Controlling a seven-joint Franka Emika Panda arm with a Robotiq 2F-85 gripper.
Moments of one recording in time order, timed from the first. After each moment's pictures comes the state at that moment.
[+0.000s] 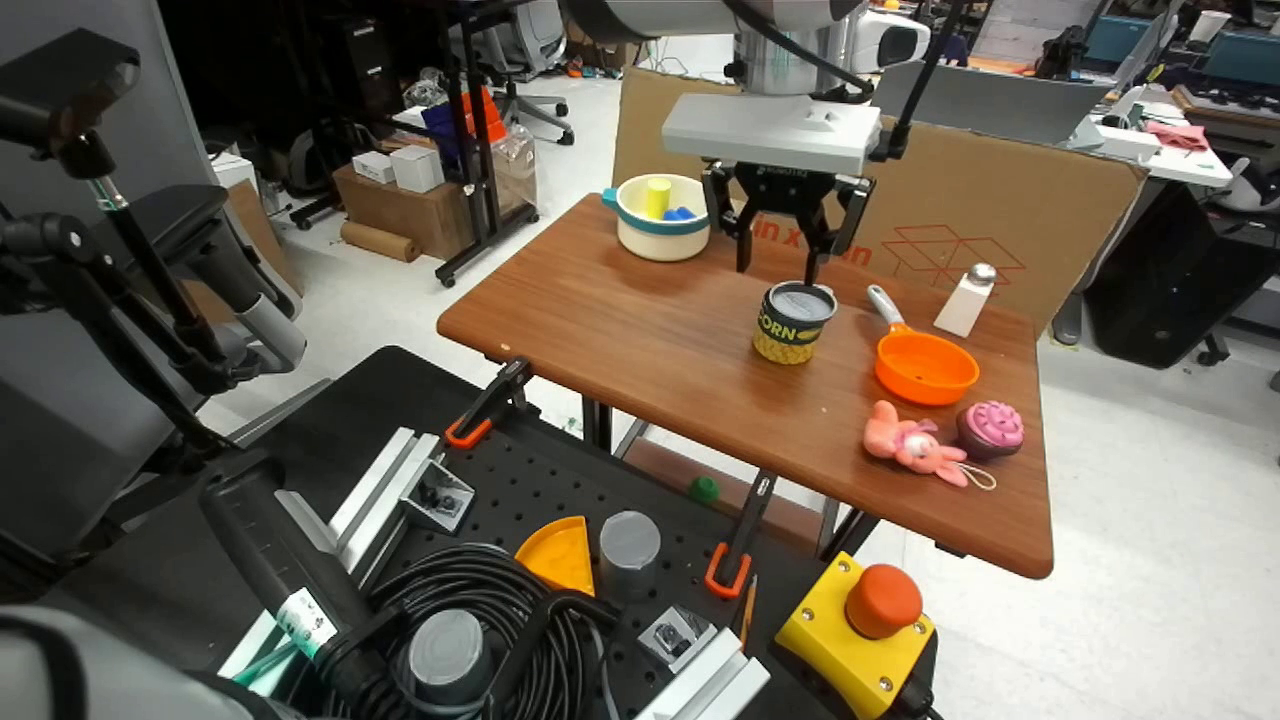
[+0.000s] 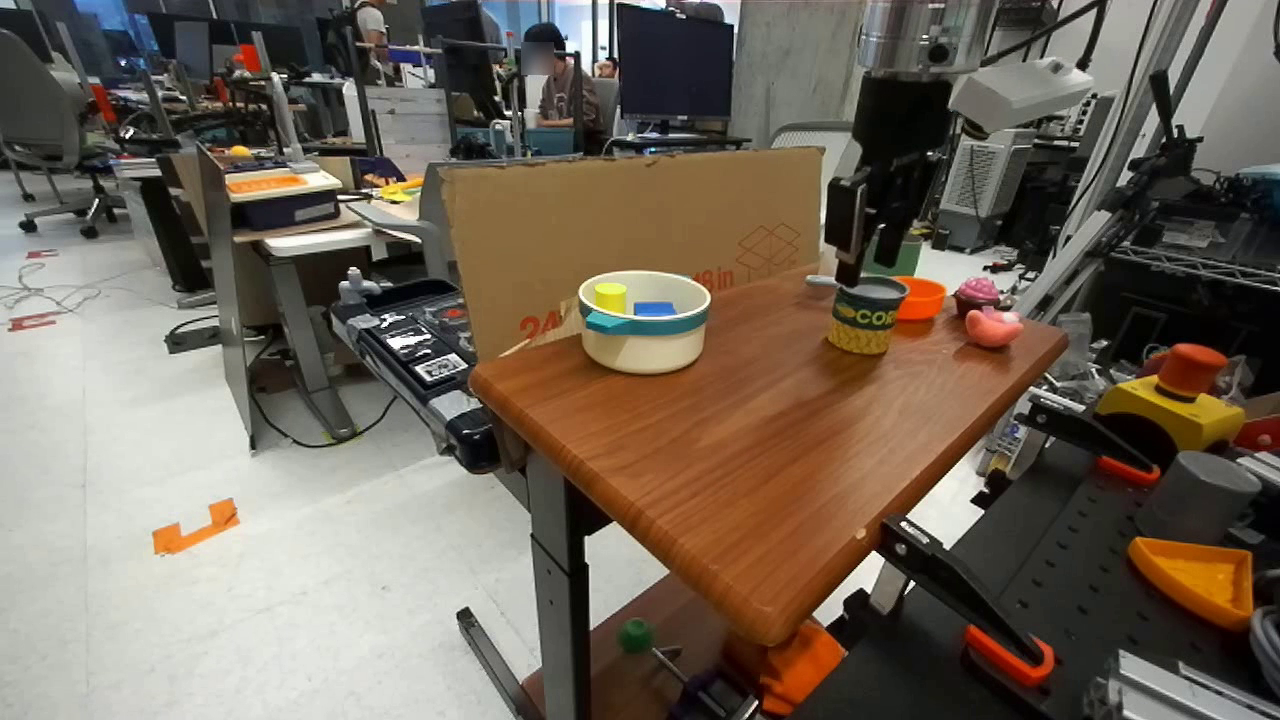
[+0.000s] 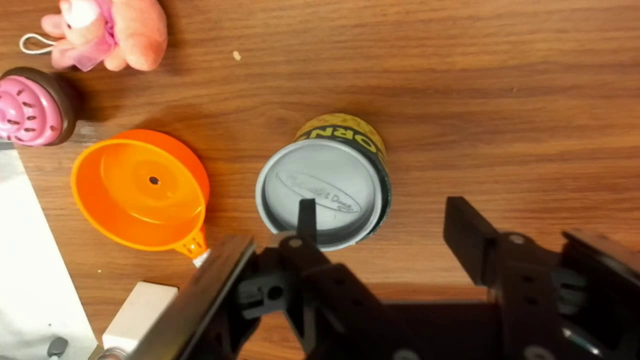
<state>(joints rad) 0.04 0.19 -0.09 -2.38 -0.28 2.65 0.15</state>
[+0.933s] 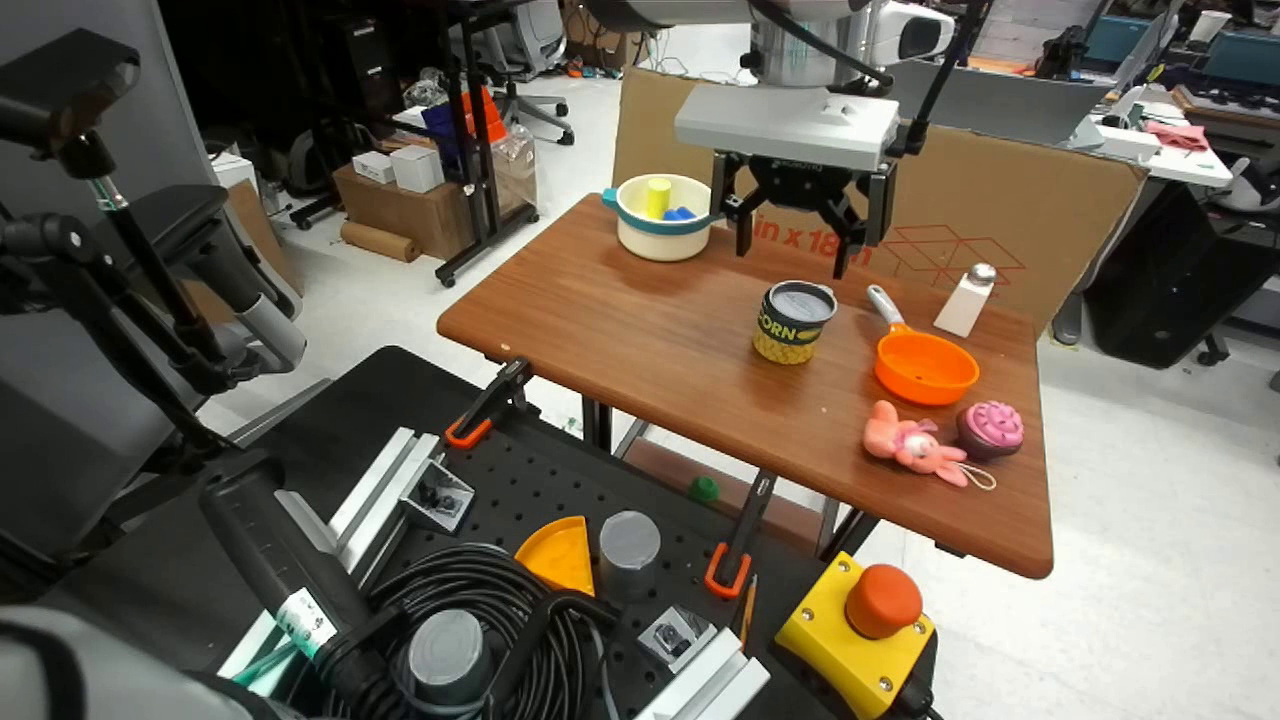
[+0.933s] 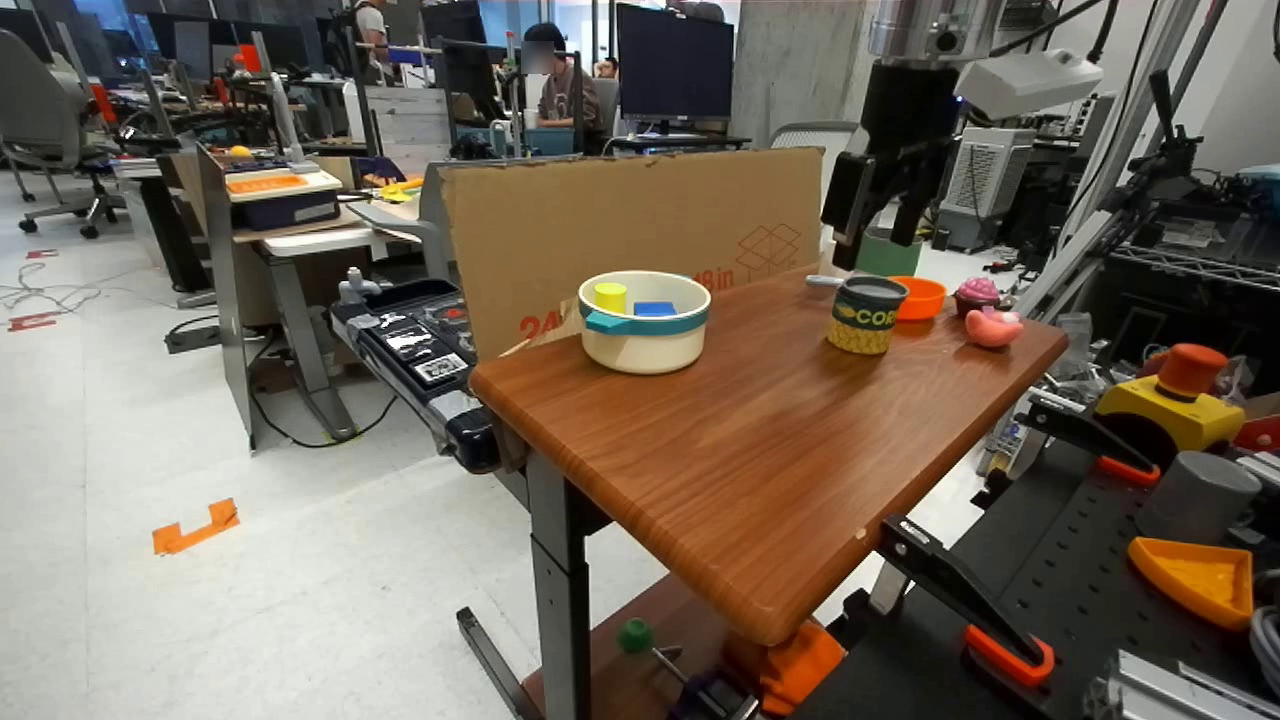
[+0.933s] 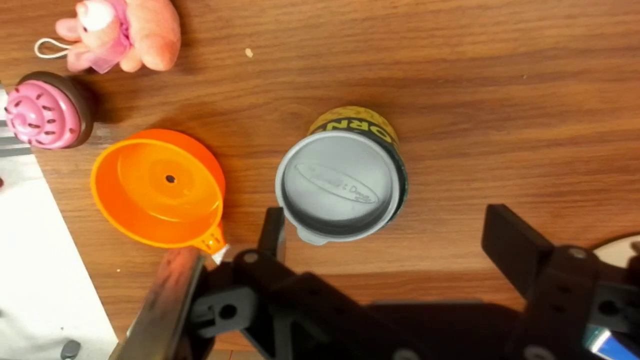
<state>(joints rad) 0.02 0.18 -0.09 -2.38 -0.26 2.65 0.15</state>
